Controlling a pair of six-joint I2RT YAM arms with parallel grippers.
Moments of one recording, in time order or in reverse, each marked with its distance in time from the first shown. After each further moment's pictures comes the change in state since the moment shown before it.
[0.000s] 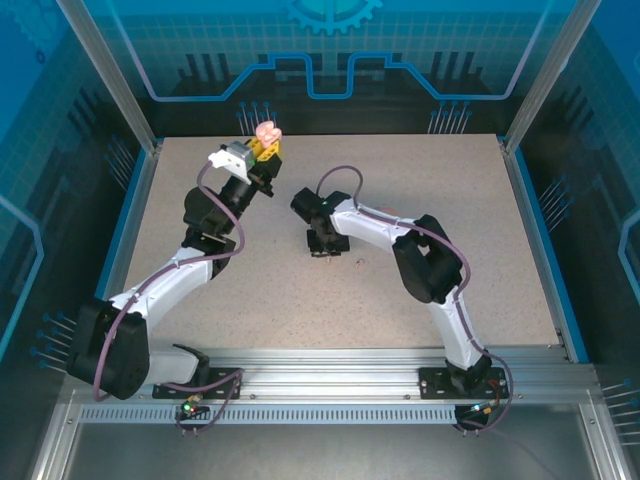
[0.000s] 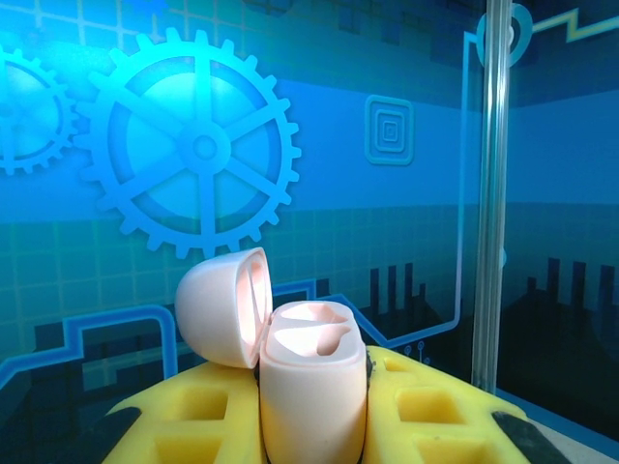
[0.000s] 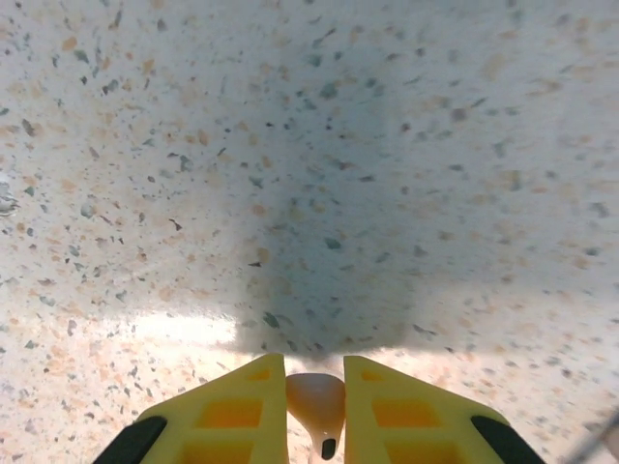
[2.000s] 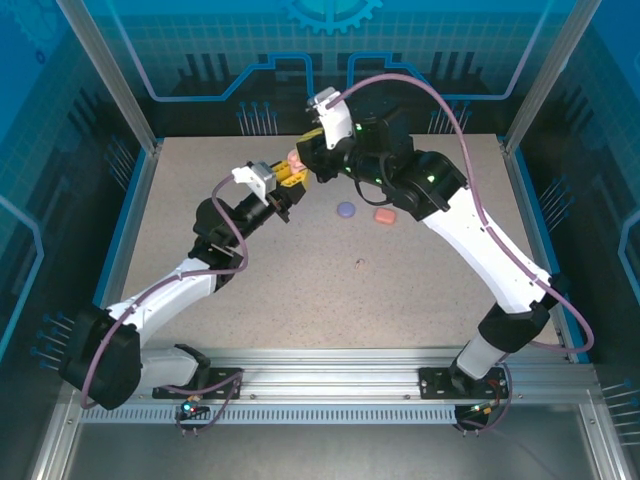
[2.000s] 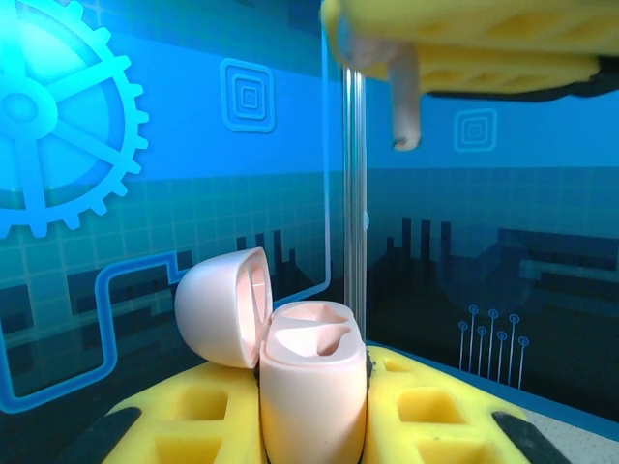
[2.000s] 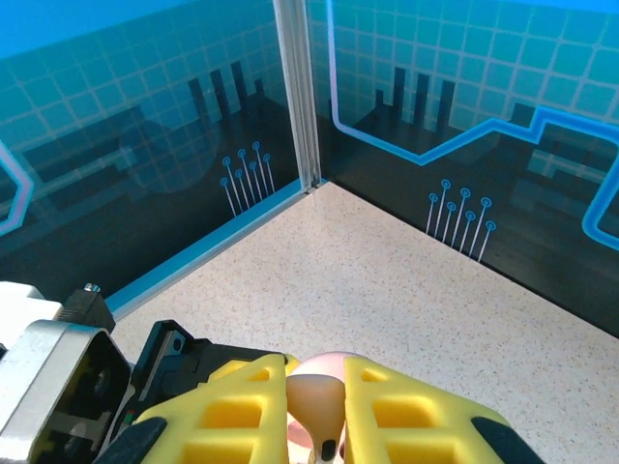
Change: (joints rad) left arm -0.118 -0.055 -0.055 -0.055 0.155 -0.016; right arm 0.047 -0.539 0.319 0.233 -0.124 -0.625
